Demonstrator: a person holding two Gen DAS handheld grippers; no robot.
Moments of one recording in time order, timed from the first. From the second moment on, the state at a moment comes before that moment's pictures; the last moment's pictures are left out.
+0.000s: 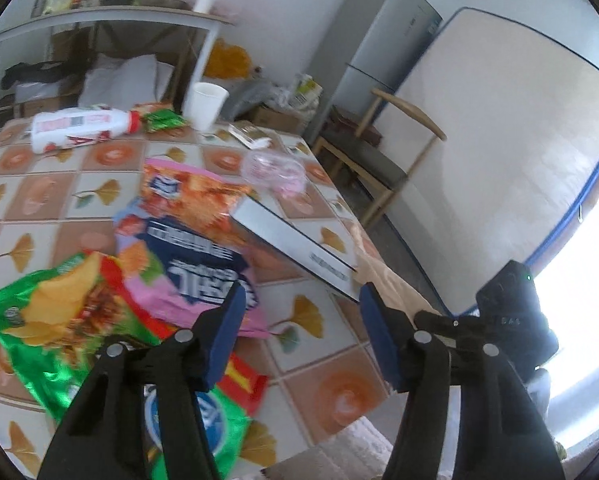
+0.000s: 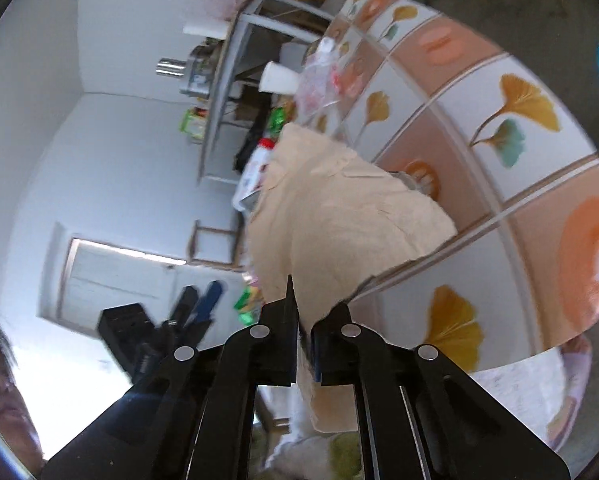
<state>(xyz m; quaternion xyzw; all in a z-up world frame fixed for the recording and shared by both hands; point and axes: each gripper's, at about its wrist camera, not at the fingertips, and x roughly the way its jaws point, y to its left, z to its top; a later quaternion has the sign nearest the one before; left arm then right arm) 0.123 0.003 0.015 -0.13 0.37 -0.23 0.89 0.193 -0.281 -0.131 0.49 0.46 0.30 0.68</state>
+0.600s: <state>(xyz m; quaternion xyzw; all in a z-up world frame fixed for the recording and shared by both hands) 0.137 -0.013 0.000 -0.13 0.40 -0.23 0.88 0.192 -0.302 -0.132 0.50 0.44 0.27 0.70</state>
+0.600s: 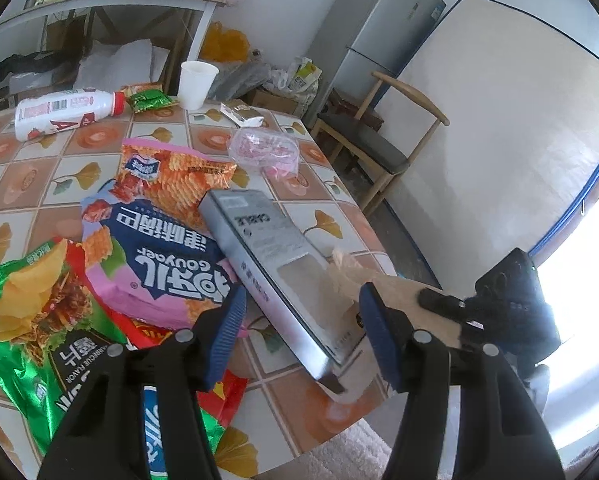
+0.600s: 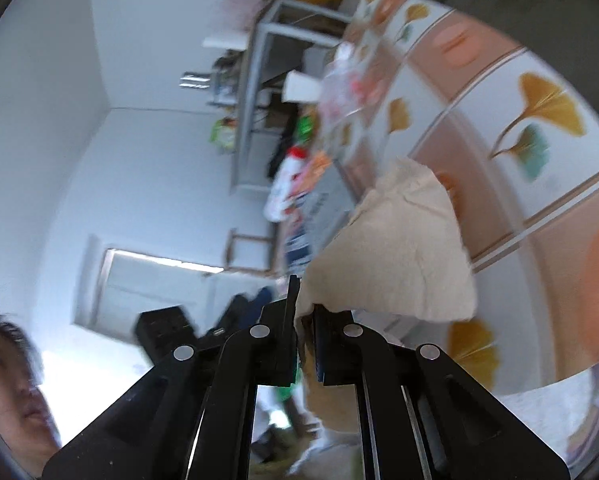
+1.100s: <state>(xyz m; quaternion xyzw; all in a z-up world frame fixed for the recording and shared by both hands) 0.141 -0.044 -0.013 -0.10 0.42 -0.26 0.86 0.189 -0.294 -0.106 0.28 0.50 0.13 0.81</state>
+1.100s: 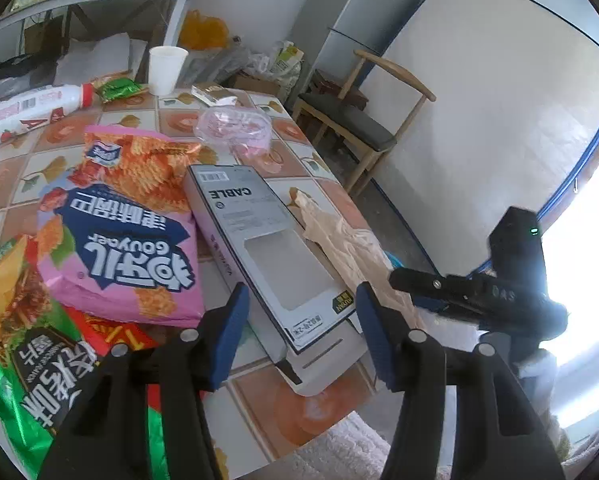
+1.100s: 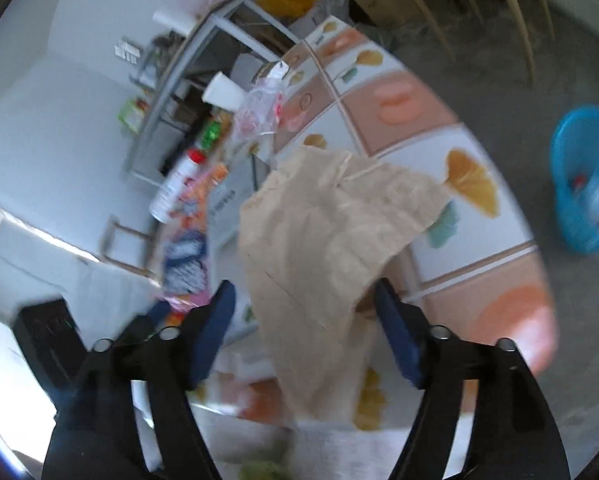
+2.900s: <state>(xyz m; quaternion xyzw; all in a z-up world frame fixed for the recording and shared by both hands) 0.394 -0.170 -0.039 0.16 0.52 -0.16 0.82 0.222 -0.325 -0.136 0.19 0.46 0.12 0.86</state>
